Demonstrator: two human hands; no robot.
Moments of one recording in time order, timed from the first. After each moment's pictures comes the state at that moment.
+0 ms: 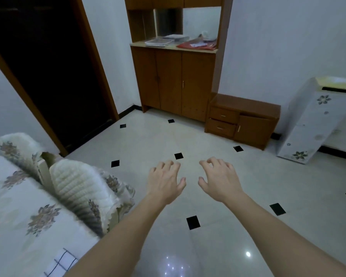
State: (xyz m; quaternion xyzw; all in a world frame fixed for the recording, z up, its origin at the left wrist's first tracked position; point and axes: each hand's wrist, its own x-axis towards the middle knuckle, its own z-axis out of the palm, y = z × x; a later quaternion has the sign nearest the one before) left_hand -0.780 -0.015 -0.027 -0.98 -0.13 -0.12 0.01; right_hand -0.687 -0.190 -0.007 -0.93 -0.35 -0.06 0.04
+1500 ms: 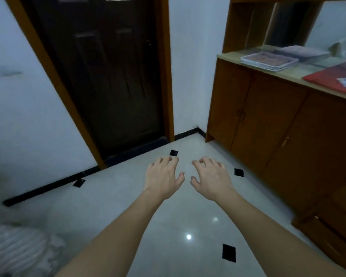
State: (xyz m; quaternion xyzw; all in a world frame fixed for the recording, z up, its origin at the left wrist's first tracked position) left_hand -0.199 0.612 -0.003 -0.91 -0.40 -0.07 0.01; right_hand -0.046 0.523 -0.009 -0.80 -0.60 -0.02 0.05
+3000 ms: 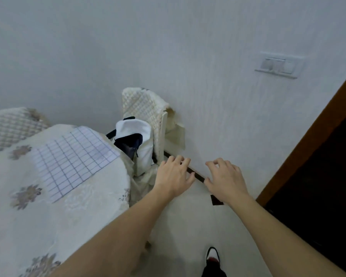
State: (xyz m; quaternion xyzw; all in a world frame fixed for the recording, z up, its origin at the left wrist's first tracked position) left_hand -0.736 1.213 -0.067 -0.55 -0.83 -0.05 0.05; right_hand -0.580 1.318 -0.063 -0.34 -0.94 0.04 0.05
